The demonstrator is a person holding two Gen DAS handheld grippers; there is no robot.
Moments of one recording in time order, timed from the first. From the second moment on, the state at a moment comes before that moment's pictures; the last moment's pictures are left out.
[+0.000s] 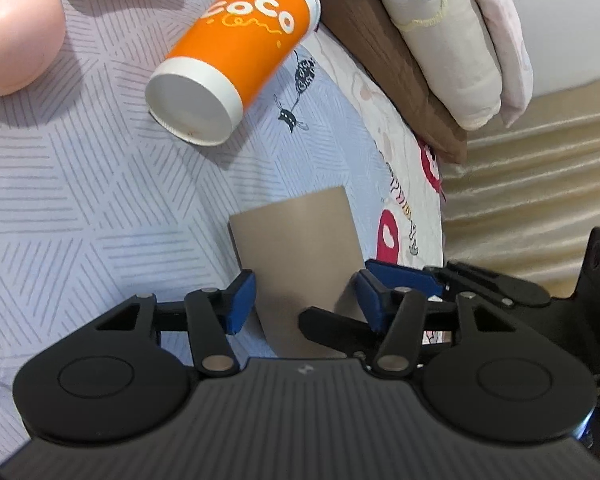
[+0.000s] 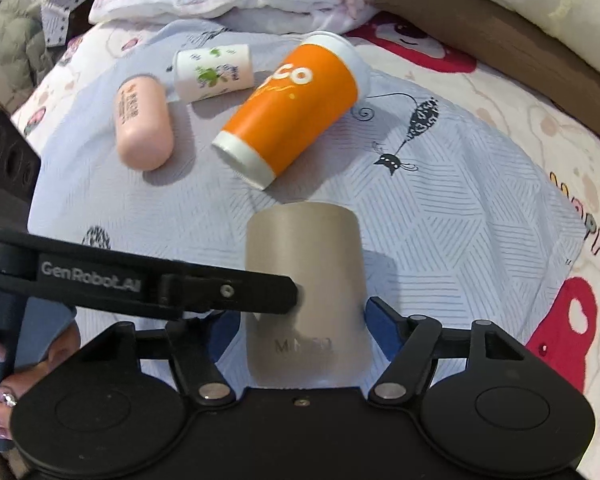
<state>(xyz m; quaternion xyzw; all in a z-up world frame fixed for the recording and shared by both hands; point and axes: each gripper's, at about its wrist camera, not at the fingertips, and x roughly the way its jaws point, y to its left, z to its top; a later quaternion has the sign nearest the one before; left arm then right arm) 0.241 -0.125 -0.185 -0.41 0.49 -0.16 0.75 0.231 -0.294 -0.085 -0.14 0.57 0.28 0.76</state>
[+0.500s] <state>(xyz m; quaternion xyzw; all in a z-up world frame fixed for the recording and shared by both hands) 0.255 -0.125 -0.194 -0.42 0.50 -0.18 0.74 0.243 -0.278 -0.101 -0.20 0.60 0.28 0.73</state>
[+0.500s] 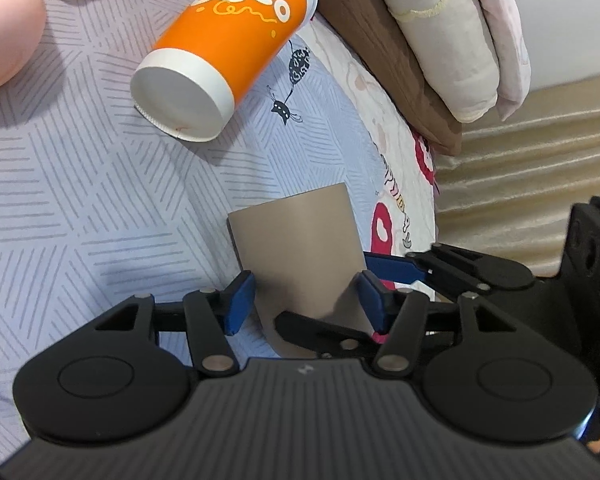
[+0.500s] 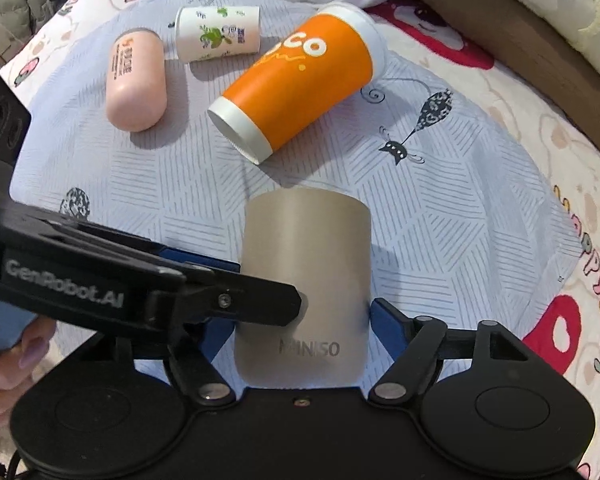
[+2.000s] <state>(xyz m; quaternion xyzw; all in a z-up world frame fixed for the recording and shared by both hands) 0.170 -0.050 -0.099 -0.16 0.40 -0.17 0.89 0.115 -0.200 -0.092 -0.15 0.36 0.29 0.87</state>
